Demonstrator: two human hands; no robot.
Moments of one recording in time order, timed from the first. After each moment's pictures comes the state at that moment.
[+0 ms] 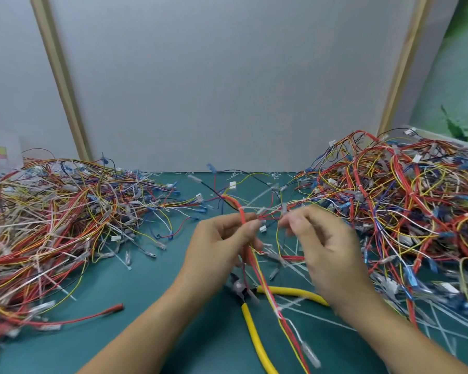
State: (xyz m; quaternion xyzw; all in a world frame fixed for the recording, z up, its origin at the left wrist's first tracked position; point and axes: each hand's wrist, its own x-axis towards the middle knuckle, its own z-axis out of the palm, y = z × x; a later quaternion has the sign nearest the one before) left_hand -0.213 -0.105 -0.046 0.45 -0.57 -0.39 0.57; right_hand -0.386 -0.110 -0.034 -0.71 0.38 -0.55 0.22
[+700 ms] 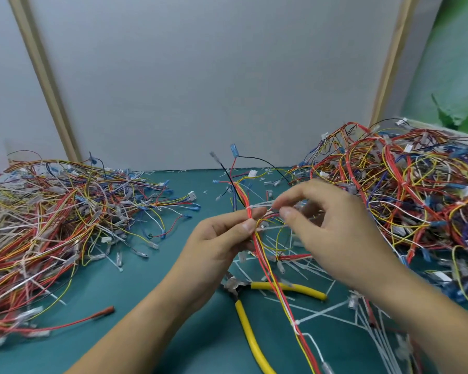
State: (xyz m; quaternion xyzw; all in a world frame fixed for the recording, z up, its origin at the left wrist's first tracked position) left_hand -0.217 -0.103 -0.045 0.32 -0.55 -0.53 0.56; right_hand -0.403 -0.111 -0.001 -0.77 0.40 -0.47 0.15
